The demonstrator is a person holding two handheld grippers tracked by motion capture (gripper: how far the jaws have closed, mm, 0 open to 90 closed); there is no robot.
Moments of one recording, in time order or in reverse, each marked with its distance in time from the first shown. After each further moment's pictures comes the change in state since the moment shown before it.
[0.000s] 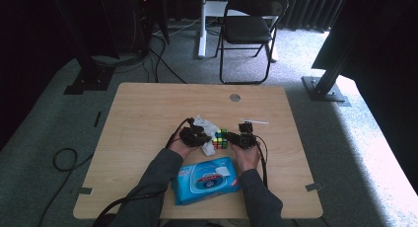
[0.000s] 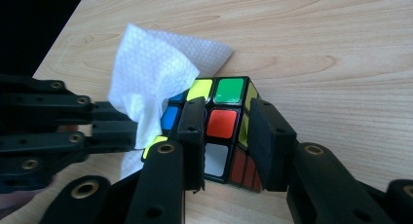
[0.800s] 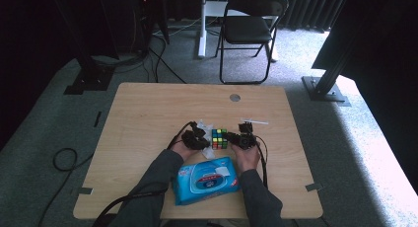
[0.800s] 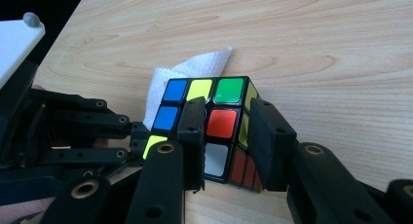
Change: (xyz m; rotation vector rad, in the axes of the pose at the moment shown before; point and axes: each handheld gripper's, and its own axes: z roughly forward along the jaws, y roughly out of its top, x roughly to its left) left arm 0.002 -0.008 0.019 0.078 -0.025 0.012; right arm 0.000 -0.001 0.000 -0.004 -0.003 0.003
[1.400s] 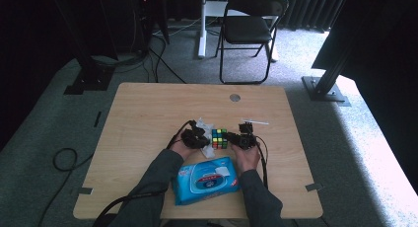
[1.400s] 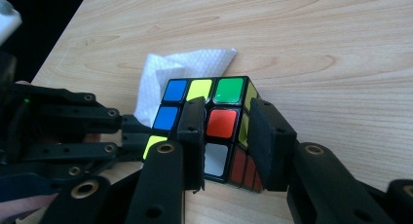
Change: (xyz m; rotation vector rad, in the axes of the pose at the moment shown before) left arm 0.000 0.004 -0.011 -0.041 0.016 0.000; right arm -0.001 -0.001 0.000 -0.004 0.005 0.004
